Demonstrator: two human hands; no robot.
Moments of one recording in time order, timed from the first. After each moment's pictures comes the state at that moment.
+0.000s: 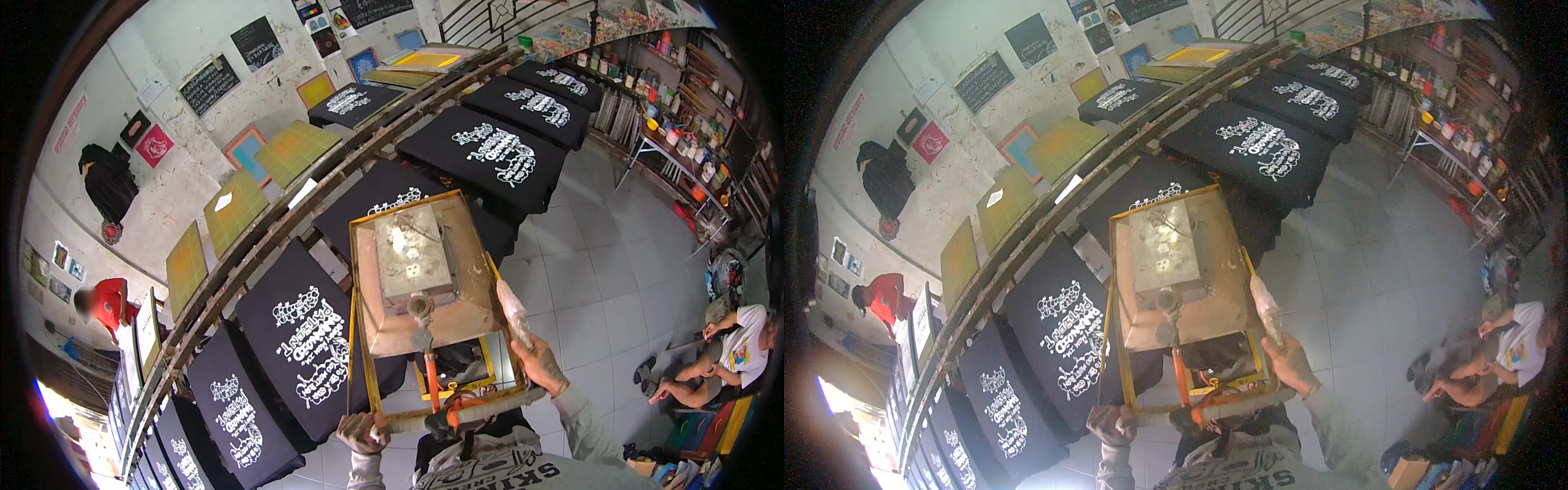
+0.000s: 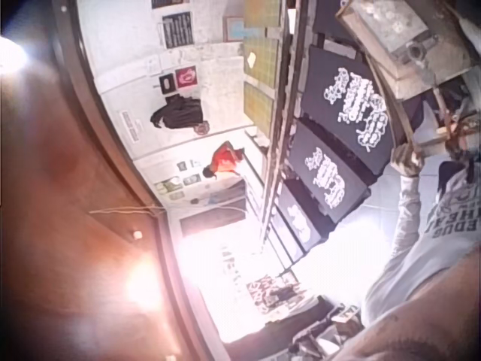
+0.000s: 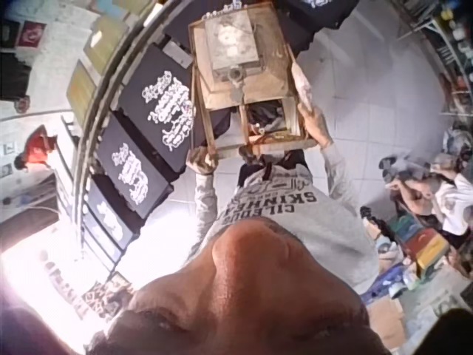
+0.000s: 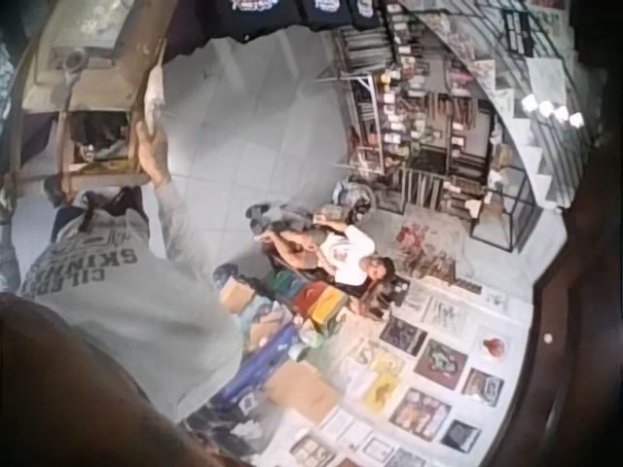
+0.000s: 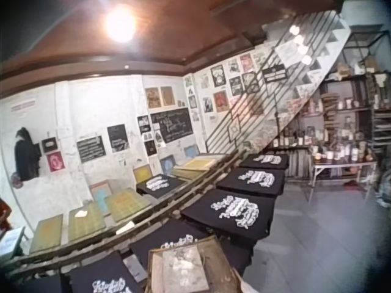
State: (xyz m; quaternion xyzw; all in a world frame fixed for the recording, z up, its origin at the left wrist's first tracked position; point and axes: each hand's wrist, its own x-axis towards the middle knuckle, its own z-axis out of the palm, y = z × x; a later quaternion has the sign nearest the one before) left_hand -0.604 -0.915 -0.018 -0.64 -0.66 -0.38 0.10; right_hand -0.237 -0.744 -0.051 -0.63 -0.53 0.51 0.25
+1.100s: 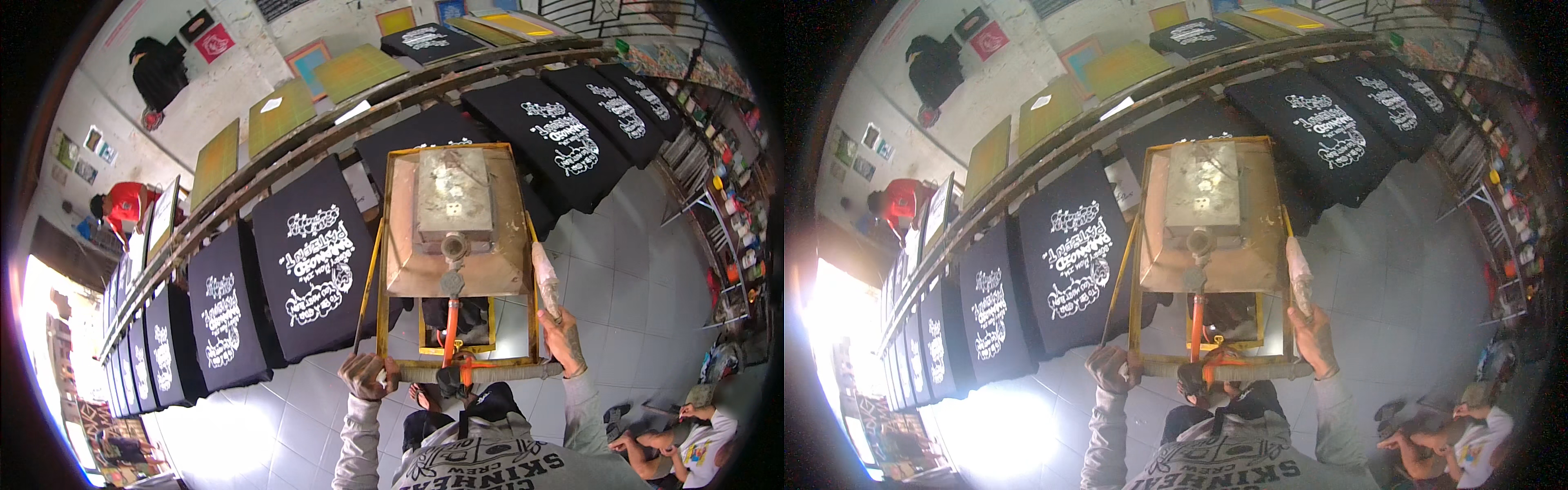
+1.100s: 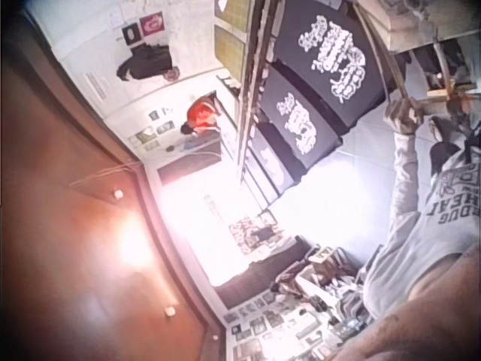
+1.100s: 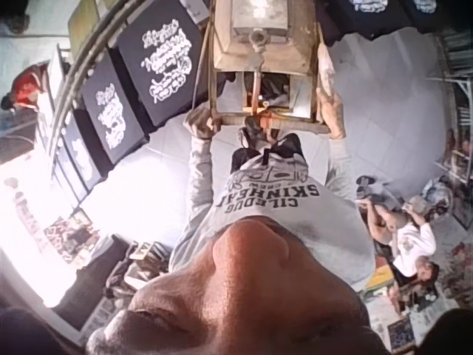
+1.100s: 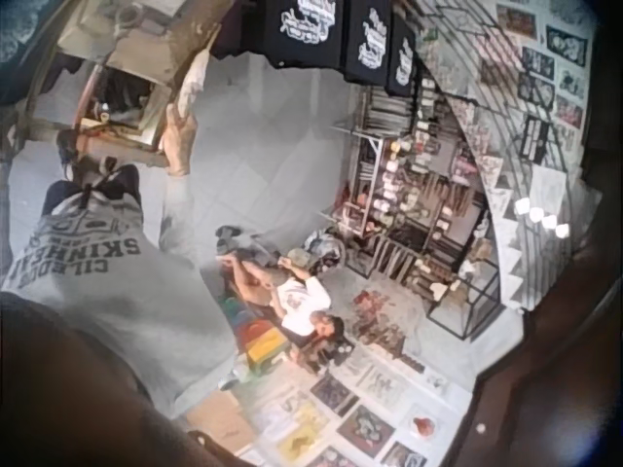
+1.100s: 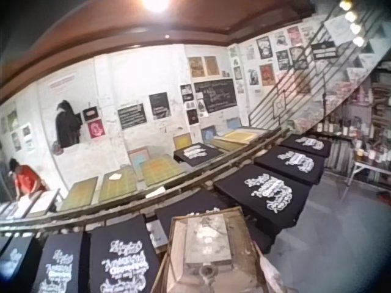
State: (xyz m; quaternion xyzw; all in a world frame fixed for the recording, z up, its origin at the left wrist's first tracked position) left_hand -0.538 -0.892 -0.016 -0.60 -0.69 -0.38 0.13; right_hand -0.194 -0.676 -0.043 -0.59 -0.57 0.52 0.24
